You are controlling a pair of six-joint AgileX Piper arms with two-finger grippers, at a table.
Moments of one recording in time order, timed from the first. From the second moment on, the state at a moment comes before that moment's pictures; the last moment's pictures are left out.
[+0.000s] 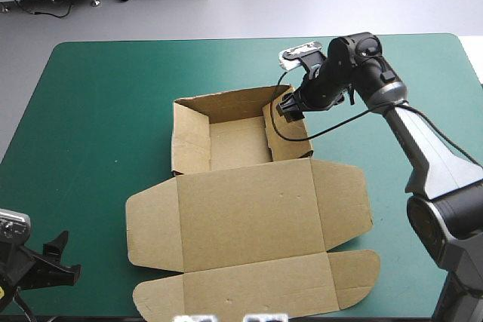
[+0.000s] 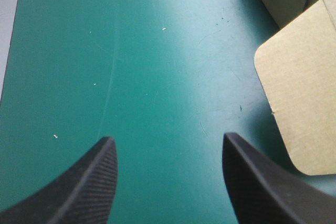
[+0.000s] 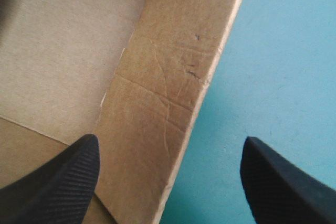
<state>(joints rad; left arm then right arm) -0.34 0.40 -0.85 0.26 1.25 -0.11 0.39 1.87 -1.89 0.15 1.24 -0.14</state>
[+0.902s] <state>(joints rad) -0.34 0.39 -0.85 0.26 1.25 -0.13 0.38 2.09 -1.89 0.22 1.22 -0.15</state>
